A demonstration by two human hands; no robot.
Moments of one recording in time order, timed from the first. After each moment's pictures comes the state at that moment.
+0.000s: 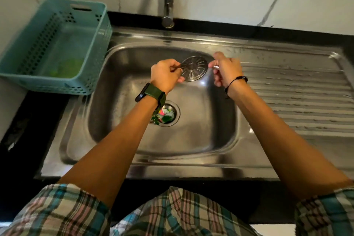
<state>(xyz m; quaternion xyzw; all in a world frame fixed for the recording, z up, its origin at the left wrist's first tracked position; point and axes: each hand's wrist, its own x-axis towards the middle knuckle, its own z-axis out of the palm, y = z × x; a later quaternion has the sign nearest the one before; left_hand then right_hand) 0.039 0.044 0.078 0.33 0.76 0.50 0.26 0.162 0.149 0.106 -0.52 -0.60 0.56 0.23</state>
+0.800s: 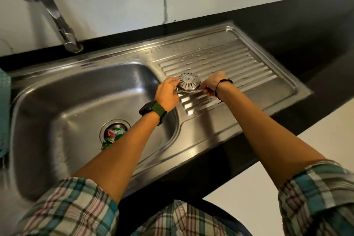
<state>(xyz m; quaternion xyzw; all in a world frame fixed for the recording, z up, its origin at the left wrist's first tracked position) 0.193 0.113 0.061 0.63 0.67 0.29 0.25 0.339 0.185 0.092 -0.72 -0.50 0.45 0.16</state>
